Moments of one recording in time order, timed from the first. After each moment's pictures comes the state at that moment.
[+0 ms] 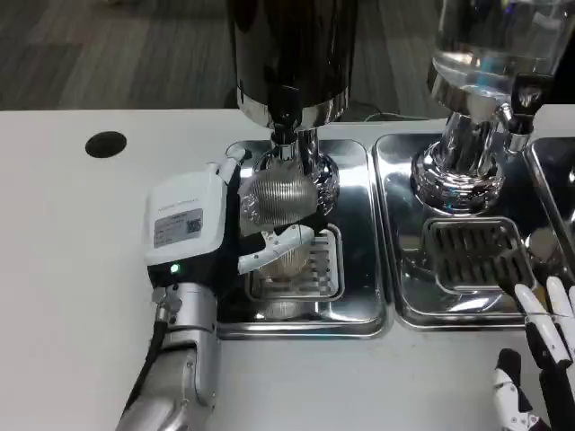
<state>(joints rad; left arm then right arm) -0.33 0.19 -0.41 0.48 0.84 0.19 0.53 0.55 -0.40 0.17 -0.12 -0.90 -0.19 -0.65</state>
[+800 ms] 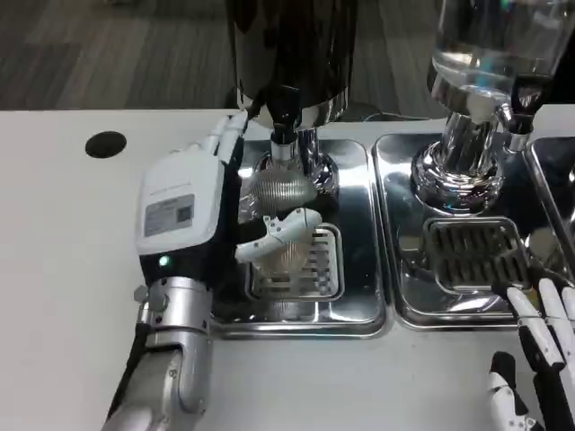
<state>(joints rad) -0.22 0.24 -0.39 0.19 0.83 0.16 0.49 0.55 -0.41 0.17 -0.11 -0.94 -0.20 -0.65</state>
